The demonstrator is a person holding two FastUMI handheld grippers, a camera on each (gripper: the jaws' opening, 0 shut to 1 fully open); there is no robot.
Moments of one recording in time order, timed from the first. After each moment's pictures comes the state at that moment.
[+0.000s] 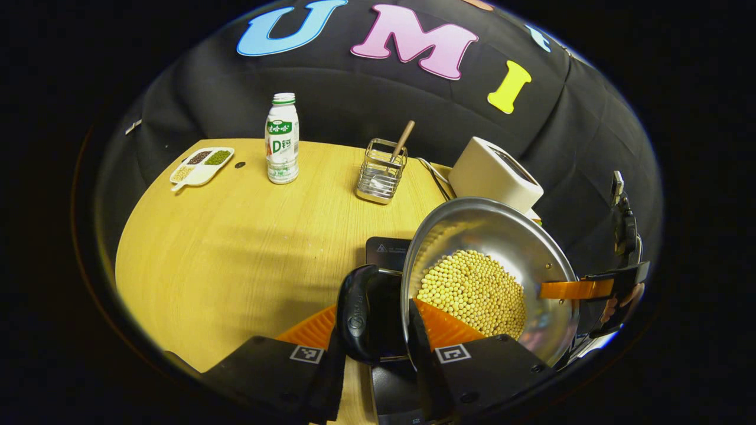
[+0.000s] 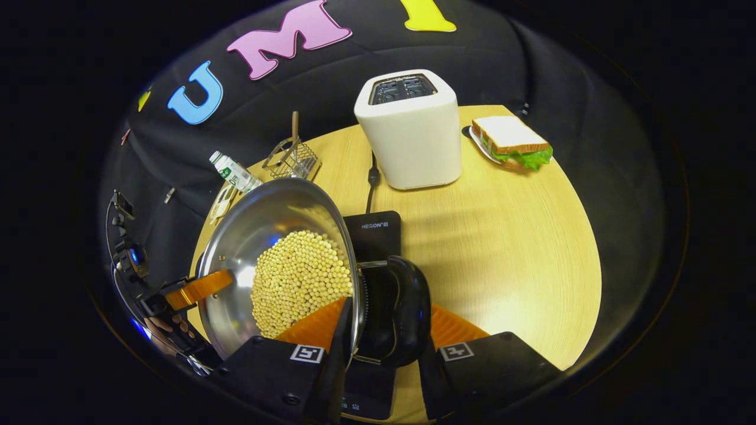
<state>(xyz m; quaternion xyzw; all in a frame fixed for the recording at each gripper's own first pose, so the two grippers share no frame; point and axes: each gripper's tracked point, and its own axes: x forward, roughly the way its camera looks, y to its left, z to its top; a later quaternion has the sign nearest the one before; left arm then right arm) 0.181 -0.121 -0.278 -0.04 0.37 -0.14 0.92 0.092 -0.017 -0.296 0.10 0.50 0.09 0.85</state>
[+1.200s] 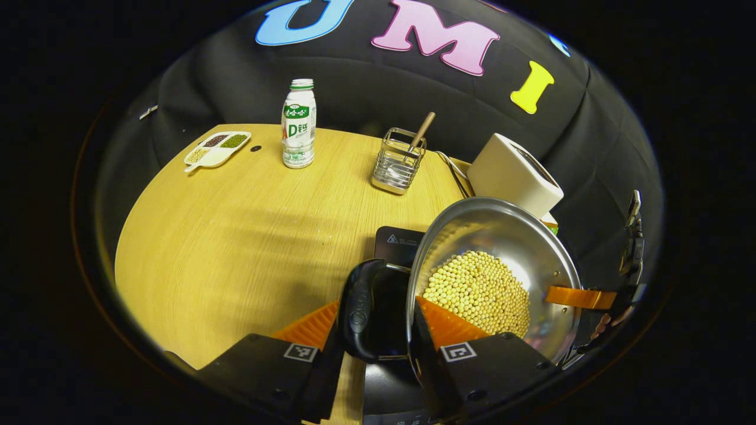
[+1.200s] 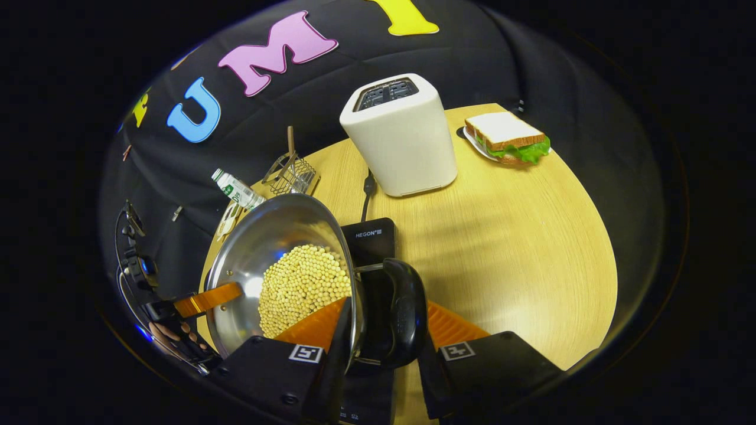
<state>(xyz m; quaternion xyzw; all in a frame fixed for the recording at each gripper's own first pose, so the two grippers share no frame) 0.179 -0.119 -0.294 -0.06 0.39 -0.09 0.91 0.101 -0.019 -0.302 0.15 0.47 0.09 0.87</state>
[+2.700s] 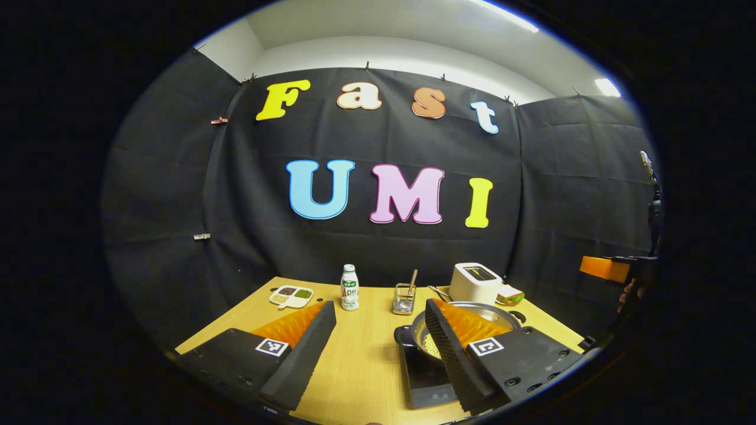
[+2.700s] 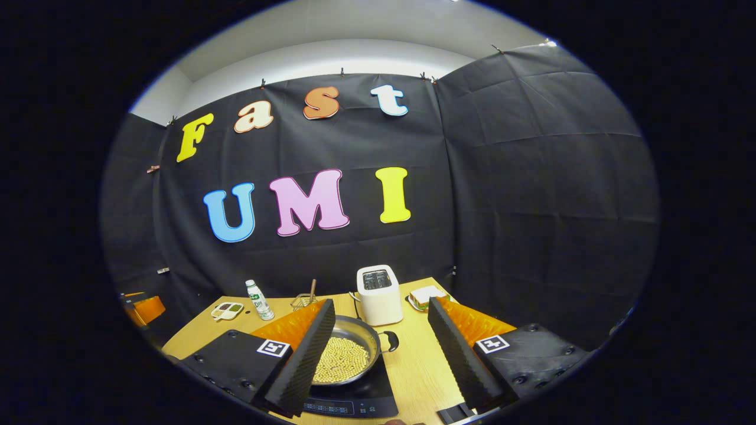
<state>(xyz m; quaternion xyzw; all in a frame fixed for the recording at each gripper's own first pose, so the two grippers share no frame) -0.037 -0.042 -0.042 0.02 0.00 -0.09 1.00 -0.064 -0.035 -0.021 0.06 0.04 -0.05 1.00</state>
